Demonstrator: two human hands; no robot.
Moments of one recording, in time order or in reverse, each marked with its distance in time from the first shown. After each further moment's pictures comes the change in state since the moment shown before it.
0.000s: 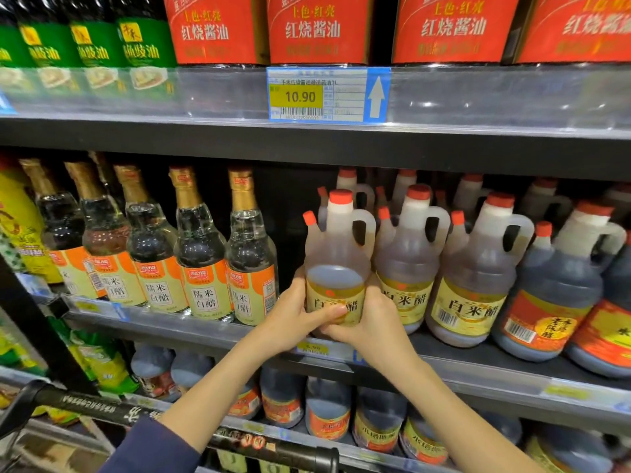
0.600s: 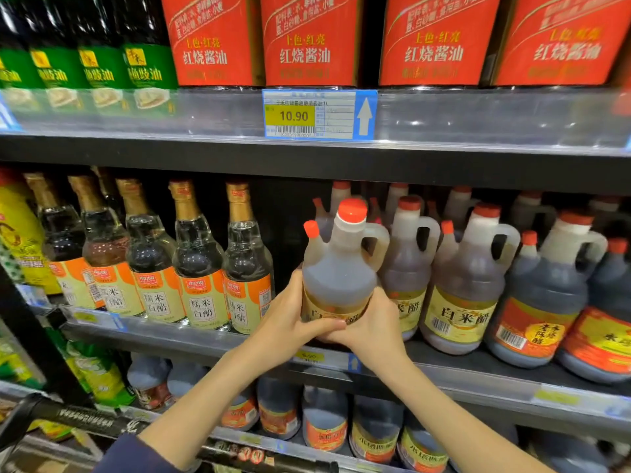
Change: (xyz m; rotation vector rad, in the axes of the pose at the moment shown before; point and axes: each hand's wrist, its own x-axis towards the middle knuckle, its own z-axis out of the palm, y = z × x) left_hand -0.017 0.026 -0.005 0.094 0.023 0.208; right_hand -0.002 -0.009 -0.009 0.324 0.102 -0.013
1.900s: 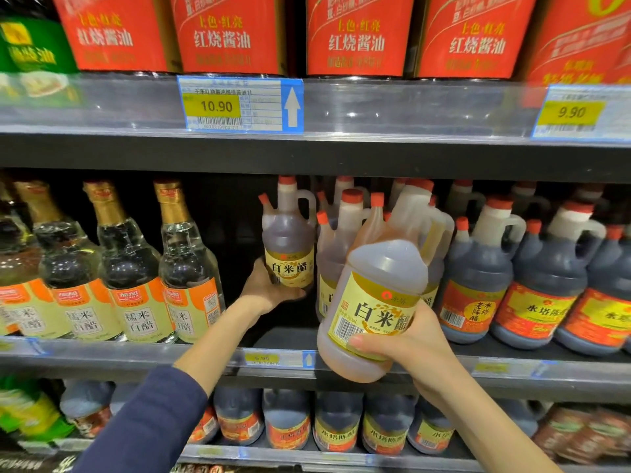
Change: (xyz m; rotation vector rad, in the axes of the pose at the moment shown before) left_hand 0.092 -0.061 0.035 0.010 0.132 -0.475; right_hand -0.038 0.012 -0.096 0.365 -0.083 0.311
